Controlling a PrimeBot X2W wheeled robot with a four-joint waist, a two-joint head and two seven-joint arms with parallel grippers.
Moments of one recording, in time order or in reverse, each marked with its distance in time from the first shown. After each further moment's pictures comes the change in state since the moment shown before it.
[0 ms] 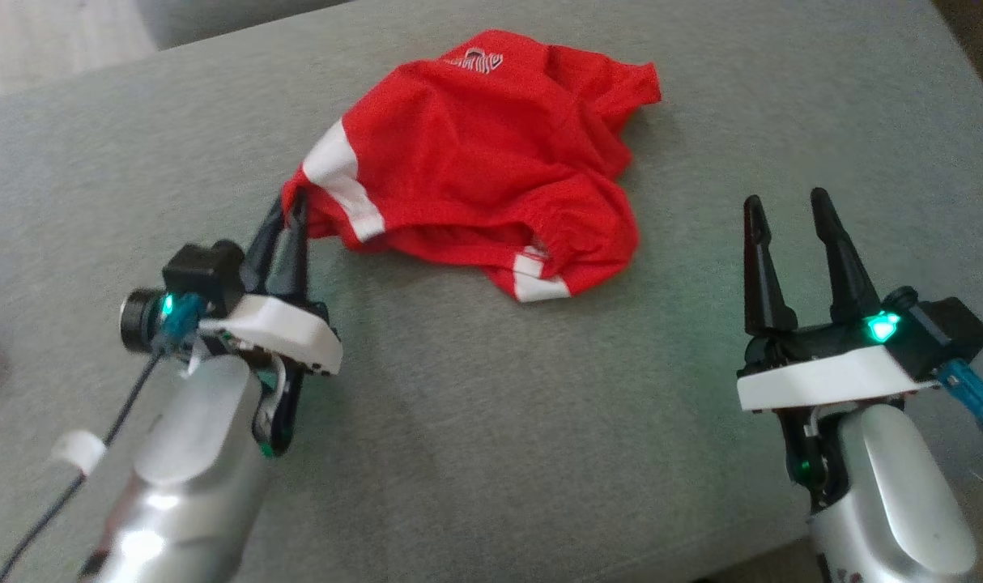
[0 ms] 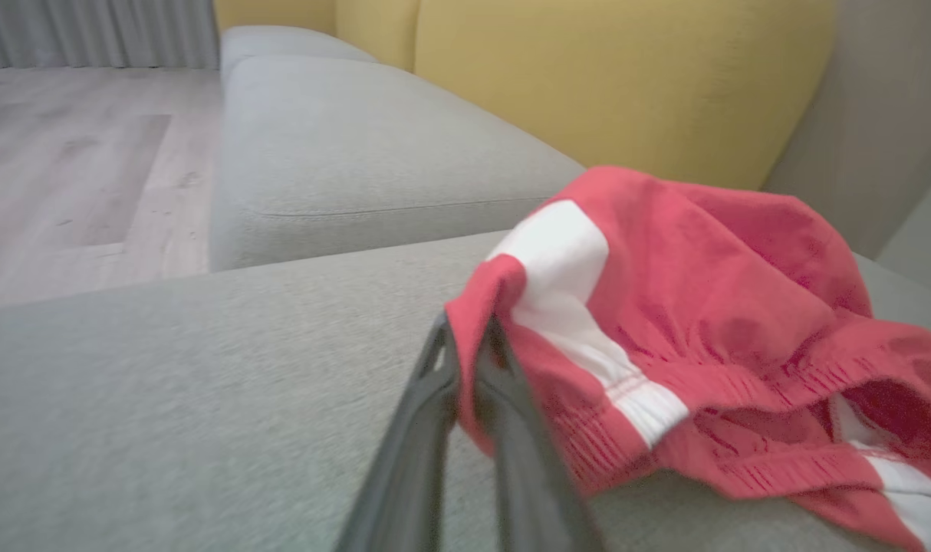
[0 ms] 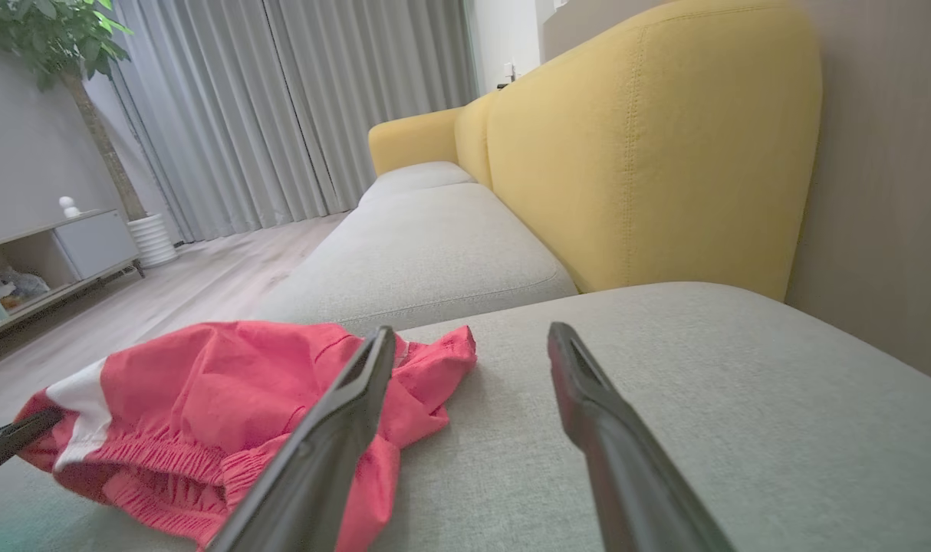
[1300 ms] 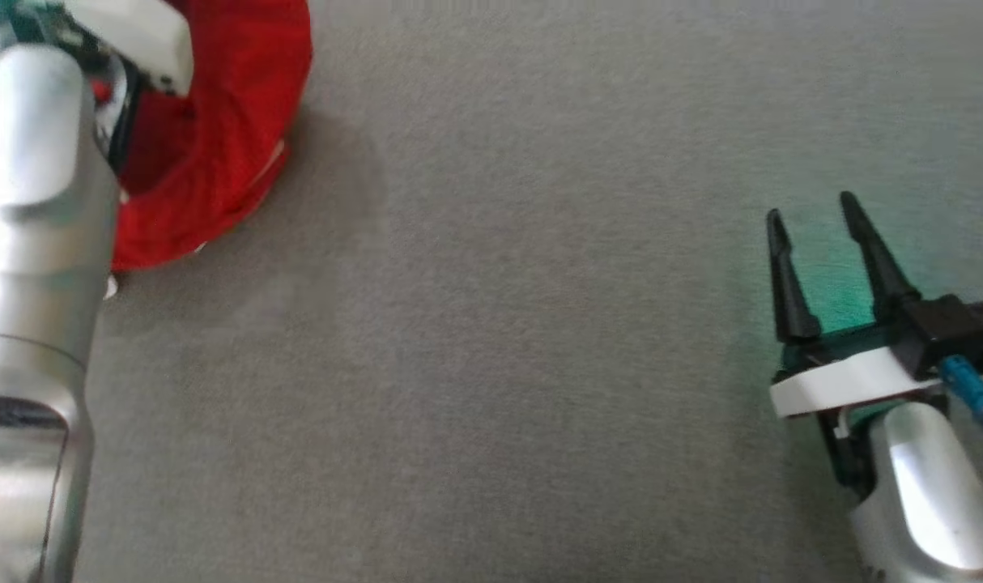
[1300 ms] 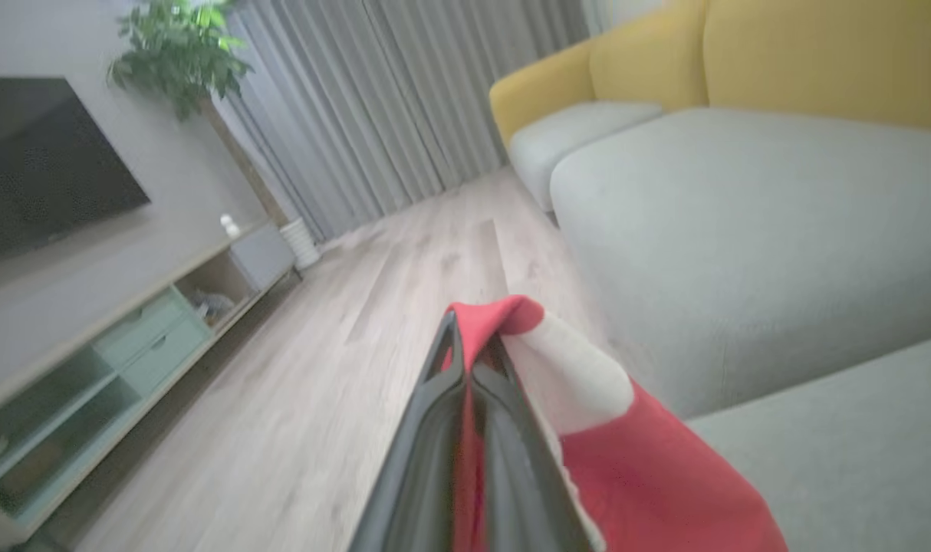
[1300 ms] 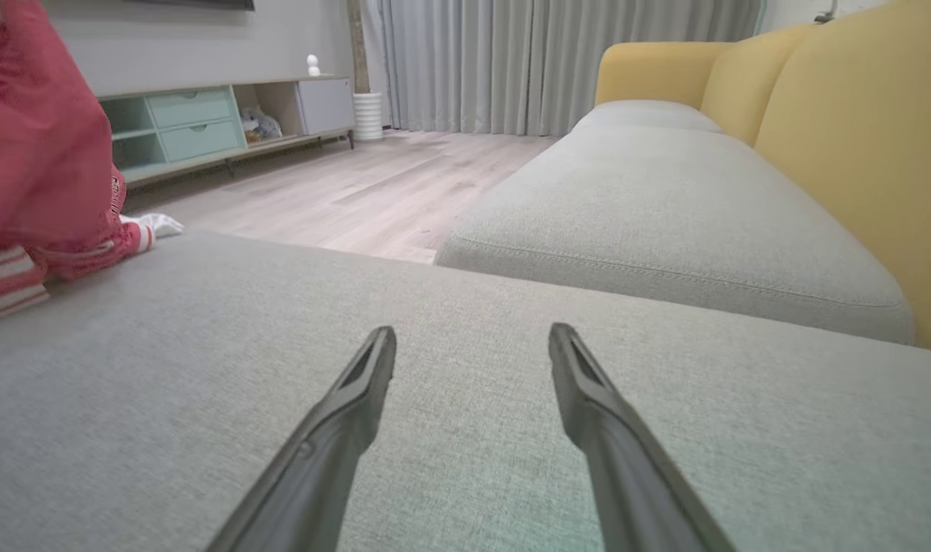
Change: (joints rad) left arm -0.591 0.053 0.169 0.351 0.400 -0.104 0.049; right arm -0.005 -0.089 -0.053 0.048 -0.224 0.000 0.000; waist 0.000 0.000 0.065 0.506
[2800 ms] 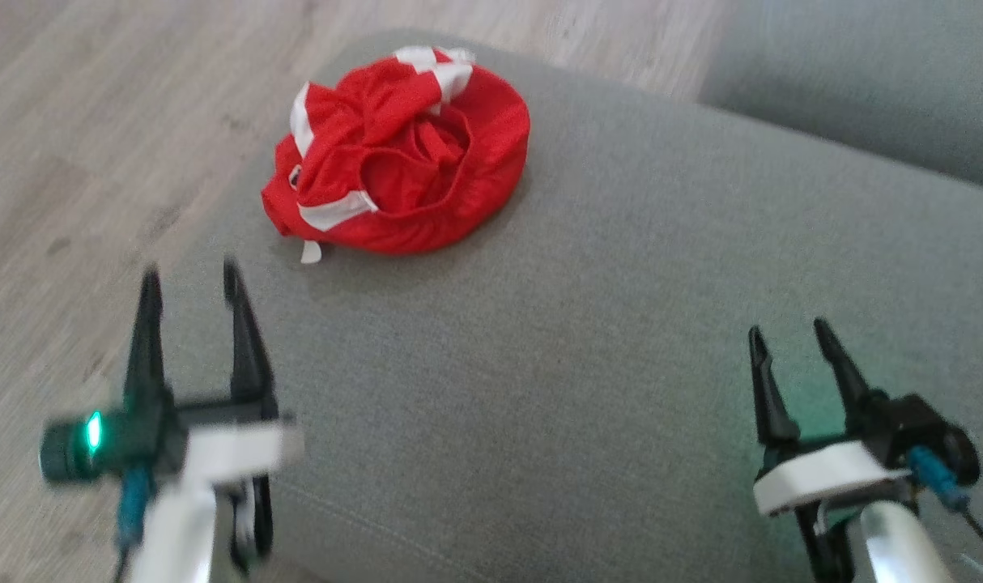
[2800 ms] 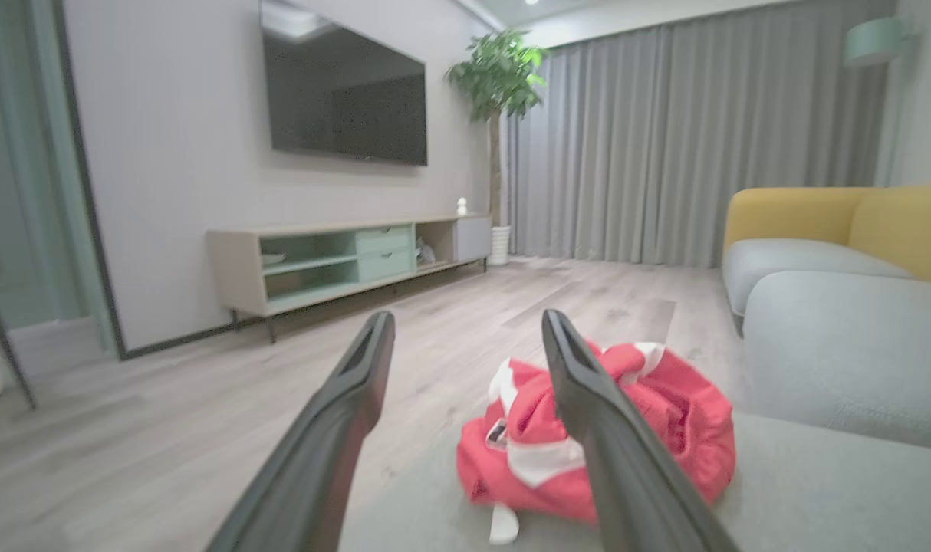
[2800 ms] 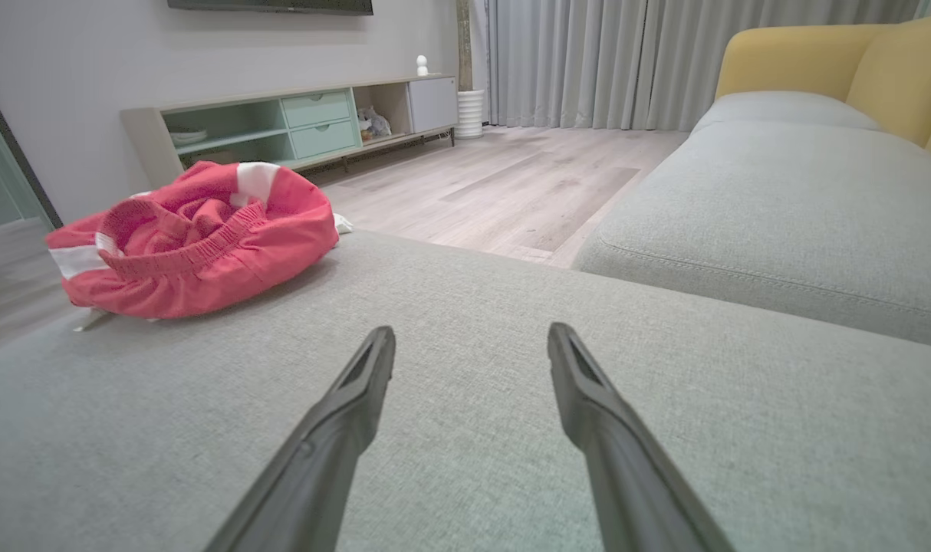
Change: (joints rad) left arm 1.094 -0.180 0.237 -0.974 -0.035 0.237 -0.067; right arm 0.178 0.102 -0.049 0.063 0.010 0.000 0.008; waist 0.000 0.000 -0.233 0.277
